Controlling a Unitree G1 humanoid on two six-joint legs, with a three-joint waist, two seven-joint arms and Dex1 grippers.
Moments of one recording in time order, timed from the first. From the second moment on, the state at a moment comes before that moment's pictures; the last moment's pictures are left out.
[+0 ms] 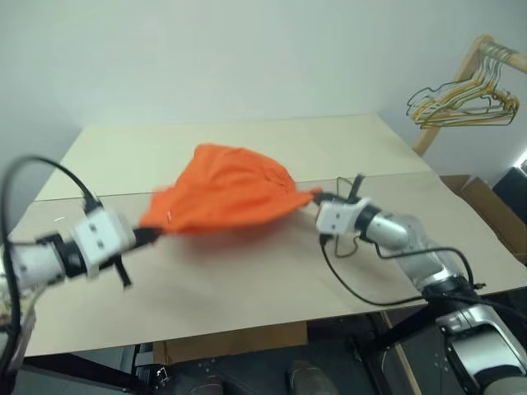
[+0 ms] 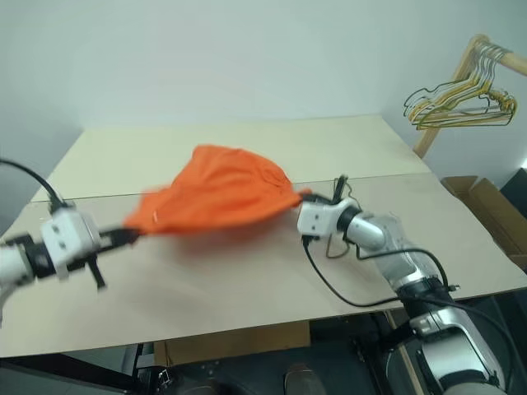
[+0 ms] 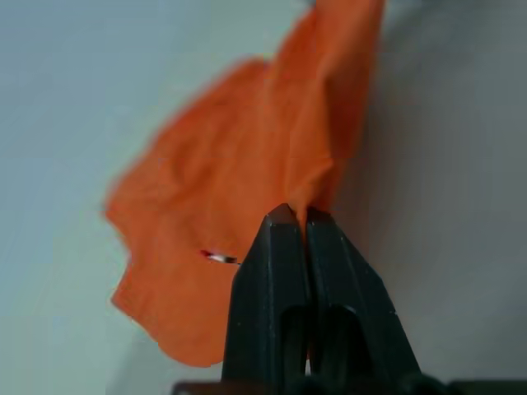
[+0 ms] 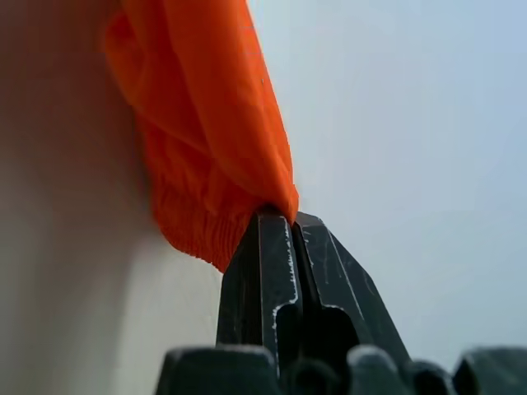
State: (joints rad) left arm 0.20 0.96 0.36 -0.44 -0.30 0.16 -1.00; right arm -0.54 -0.66 0.35 0.26 -0.43 -0.41 0.41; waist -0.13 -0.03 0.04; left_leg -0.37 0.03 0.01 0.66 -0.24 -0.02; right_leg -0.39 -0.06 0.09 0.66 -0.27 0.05
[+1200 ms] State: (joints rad) left arm 0.41 1.02 0.35 -0.64 -0.21 0.29 -1.16; right arm -0.37 -0.97 0.19 0.07 0.09 -0.32 1.02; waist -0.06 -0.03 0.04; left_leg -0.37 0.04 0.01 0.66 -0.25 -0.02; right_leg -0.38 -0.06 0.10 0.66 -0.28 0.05
